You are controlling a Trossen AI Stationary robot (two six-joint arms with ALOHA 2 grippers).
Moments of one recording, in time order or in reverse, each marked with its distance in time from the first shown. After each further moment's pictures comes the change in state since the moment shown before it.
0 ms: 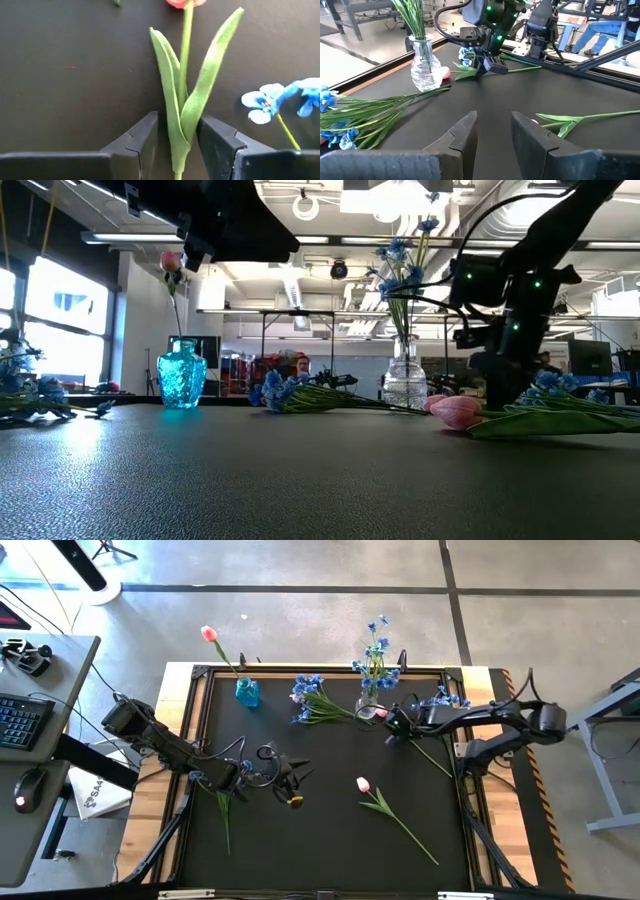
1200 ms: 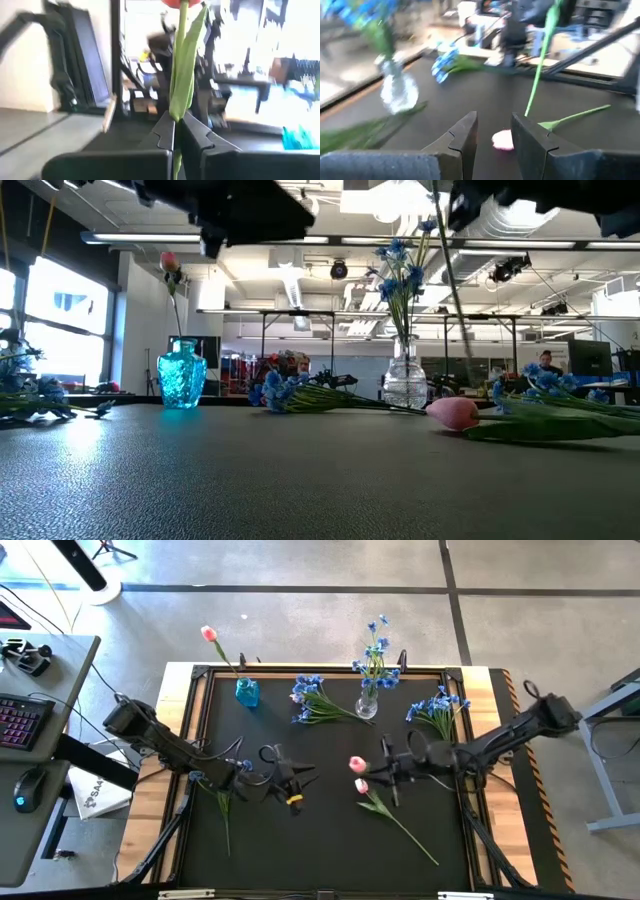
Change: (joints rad) left arm 0.000 0.025 0.000 0.184 0.126 0.201; right arm 0.695 -0.148 -0.119 1.383 -0.100 -0.442
